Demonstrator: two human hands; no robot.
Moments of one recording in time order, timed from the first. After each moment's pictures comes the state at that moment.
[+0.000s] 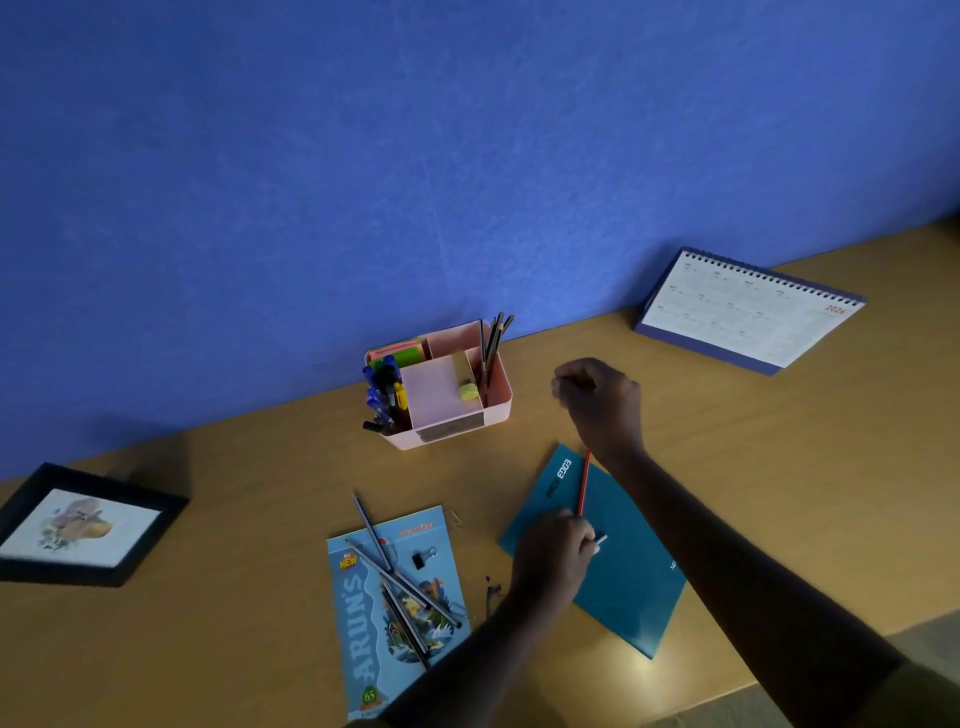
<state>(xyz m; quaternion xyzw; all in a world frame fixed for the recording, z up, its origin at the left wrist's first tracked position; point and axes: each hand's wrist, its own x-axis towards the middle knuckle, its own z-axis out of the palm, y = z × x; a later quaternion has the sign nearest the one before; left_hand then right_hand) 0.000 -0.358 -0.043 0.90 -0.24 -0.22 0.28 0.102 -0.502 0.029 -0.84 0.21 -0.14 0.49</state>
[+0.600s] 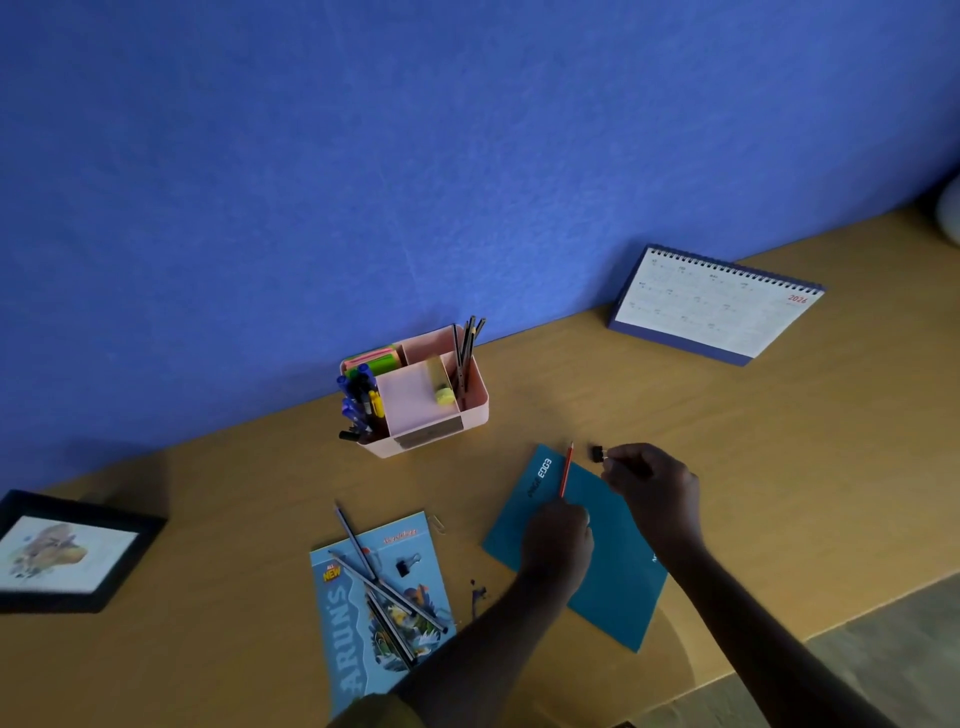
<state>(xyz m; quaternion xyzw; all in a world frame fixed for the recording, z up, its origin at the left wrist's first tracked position) 0.000 -0.394 -0.037 0.92 -0.26 -0.22 0.21 -0.029 -0.545 -0.009 -0.82 0.32 -0.10 0.47</state>
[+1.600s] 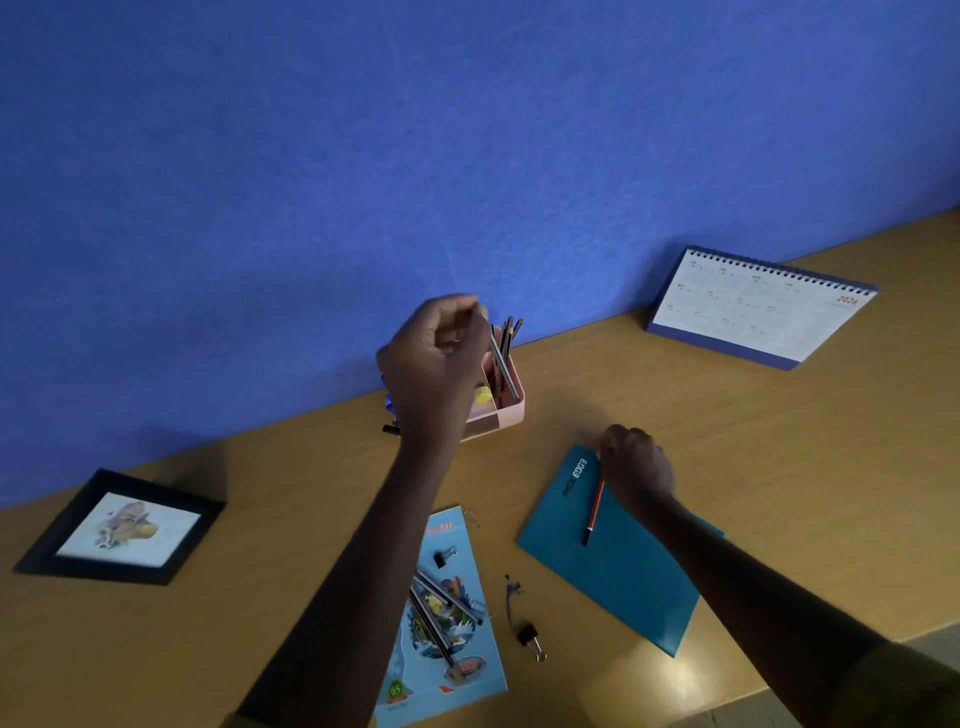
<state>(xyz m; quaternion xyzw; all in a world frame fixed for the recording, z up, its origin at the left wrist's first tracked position) 0.161 -0.309 0.162 0.79 -0.08 0.17 0.58 0.047 -0.518 -0.045 -0.92 0.30 0.10 0.23</state>
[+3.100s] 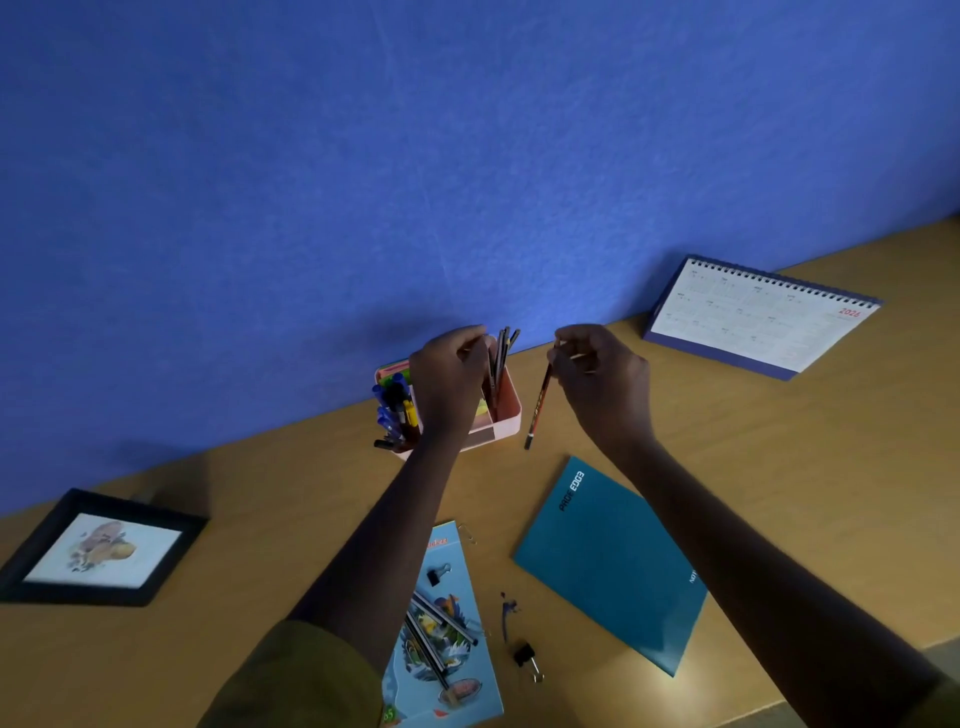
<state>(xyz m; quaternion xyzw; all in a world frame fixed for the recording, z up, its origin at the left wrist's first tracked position) 0.215 -0.326 0.077 0.87 -0.09 0.11 0.47 0.126 -0.492 0.083 -0.83 0.17 -0.23 0.49</state>
